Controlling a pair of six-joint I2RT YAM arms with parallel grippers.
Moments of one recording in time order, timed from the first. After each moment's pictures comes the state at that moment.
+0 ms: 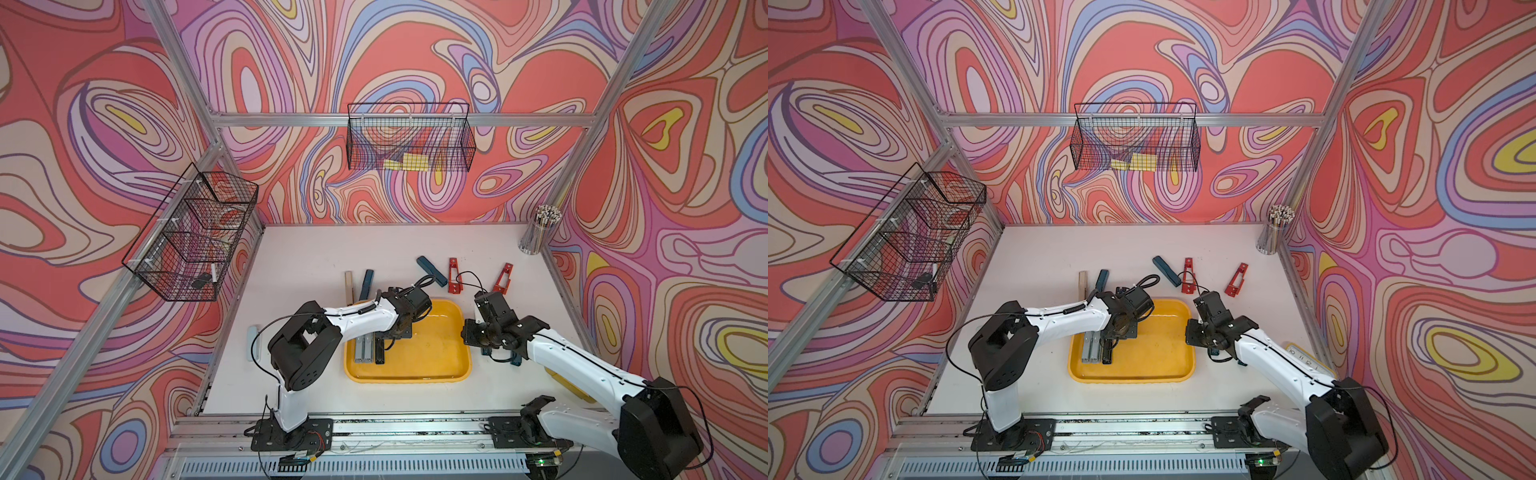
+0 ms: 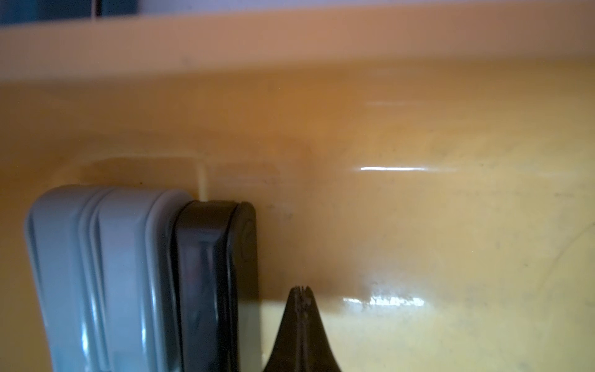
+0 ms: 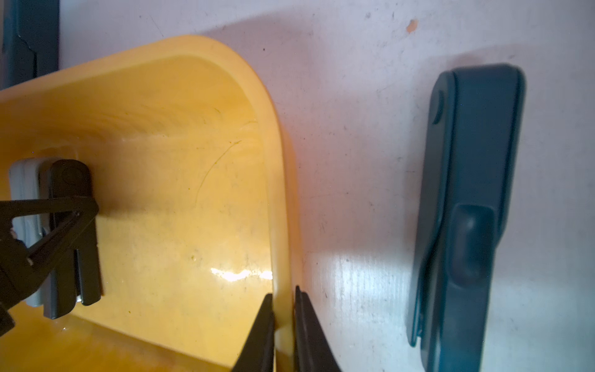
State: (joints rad) left arm -0.88 1.89 1.26 -0.77 -0.28 -0.89; right arm 0.46 1.17 0.65 -0.53 -0.09 0.57
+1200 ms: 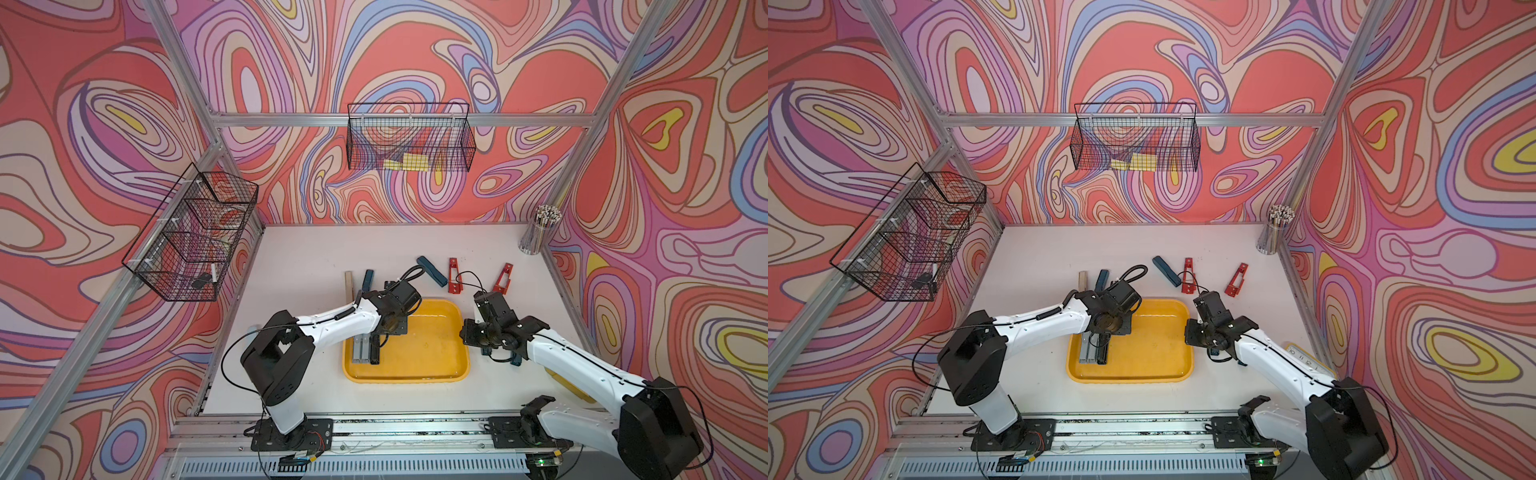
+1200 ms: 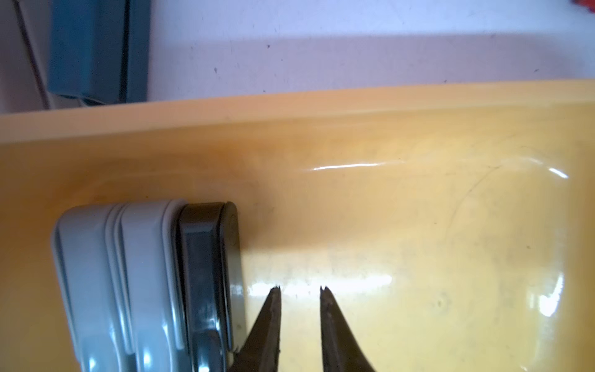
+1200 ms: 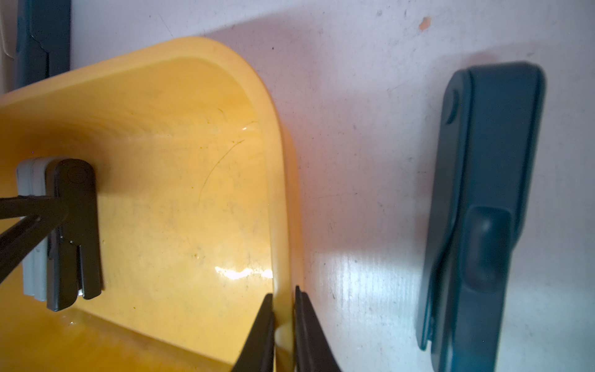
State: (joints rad) left arm -0.83 1.70 1.17 -0.68 -0.19 -0.77; right arm 0.46 1.17 0.65 -0.52 -0.10 0.57
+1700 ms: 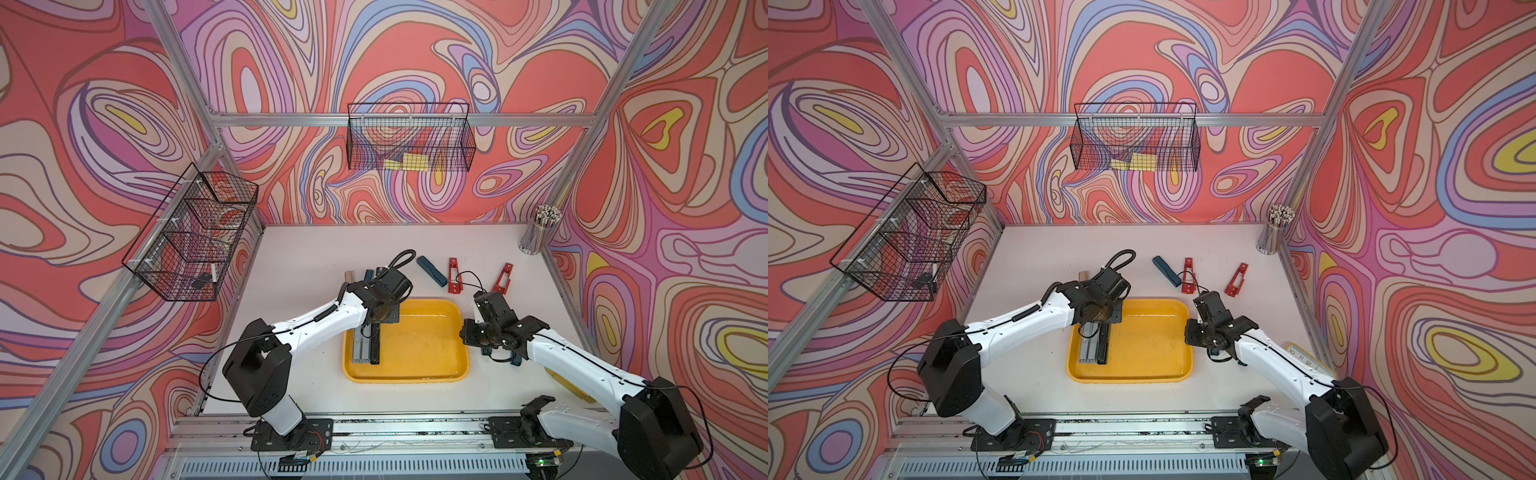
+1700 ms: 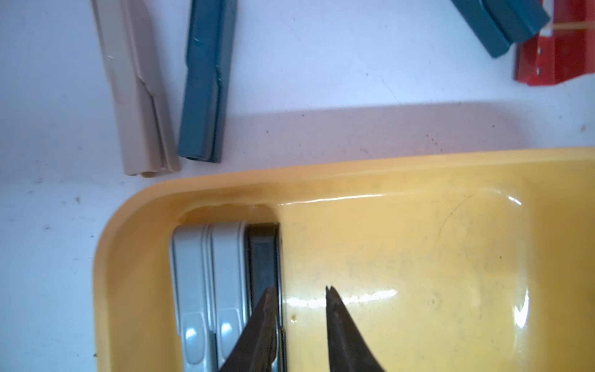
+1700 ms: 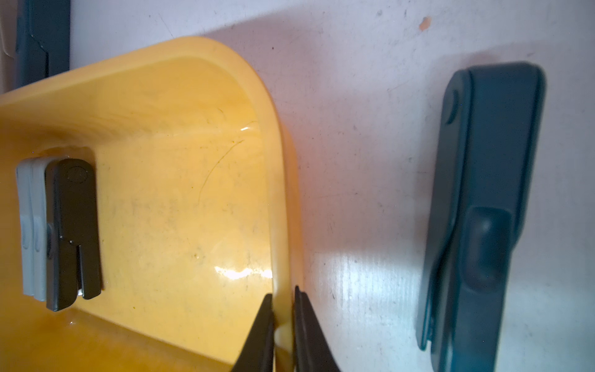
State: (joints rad) left arm -0.75 1.60 1.21 -0.76 -0.26 -0.69; right arm 0.46 1.17 0.65 -0.52 -0.11 0.57
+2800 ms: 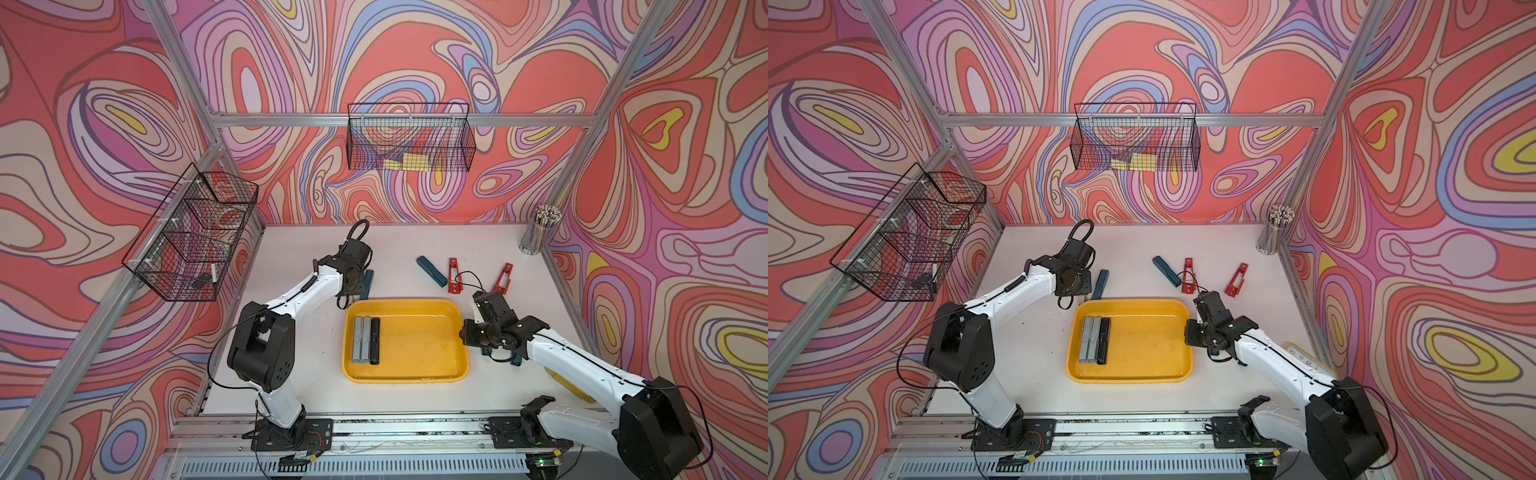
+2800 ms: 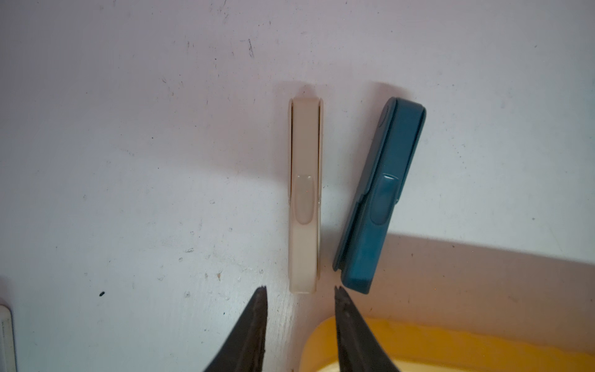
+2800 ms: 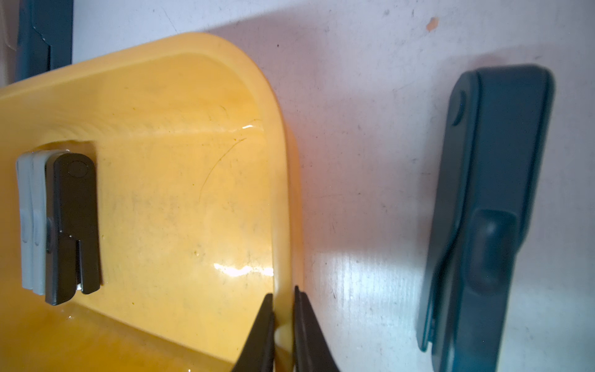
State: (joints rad) left arm -0.40 1.74 1.32 -0.74 -0.27 -0.52; right arm 0.46 1.17 0.65 -0.52 -0.11 0.55
